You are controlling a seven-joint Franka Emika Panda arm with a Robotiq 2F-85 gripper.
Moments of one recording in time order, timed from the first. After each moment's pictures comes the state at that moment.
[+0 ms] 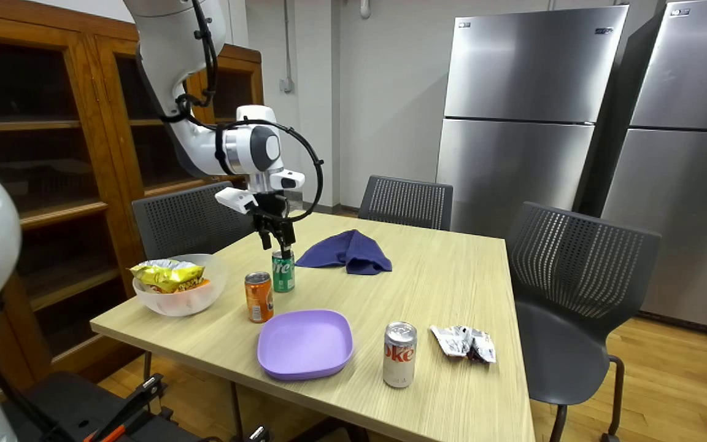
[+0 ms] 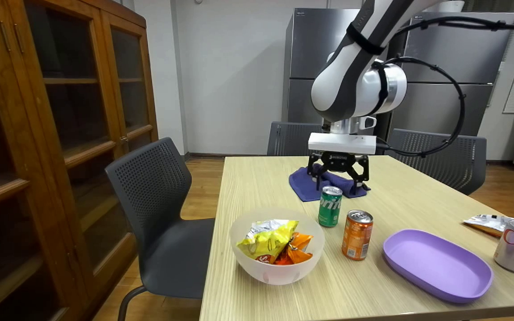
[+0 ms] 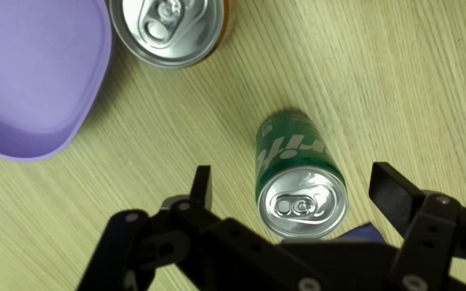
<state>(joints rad) 0.26 0.51 -0.03 -2.01 -0.13 2.53 0.69</state>
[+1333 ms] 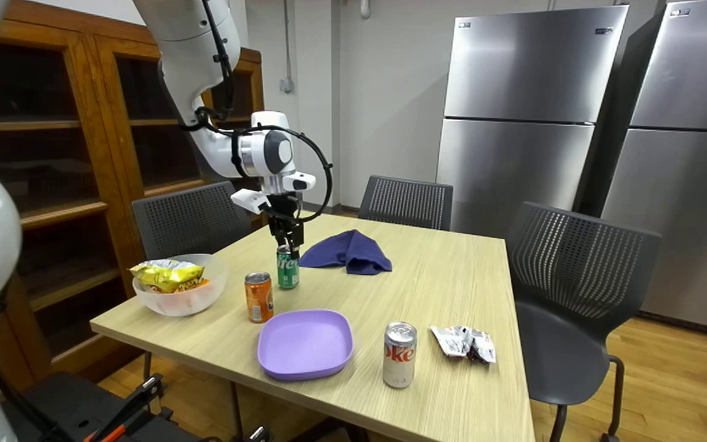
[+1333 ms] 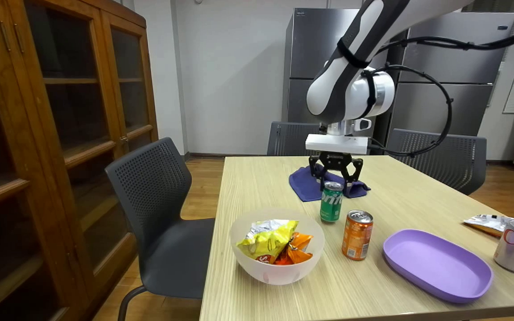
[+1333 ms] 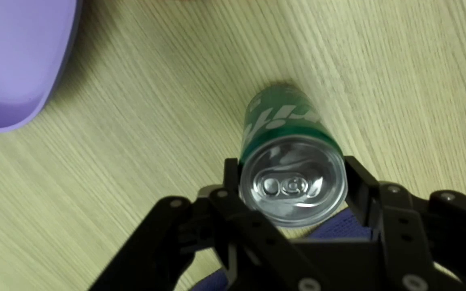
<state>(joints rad) 0.26 0.62 -0.06 -1.86 -0.11 2.49 0.69</state>
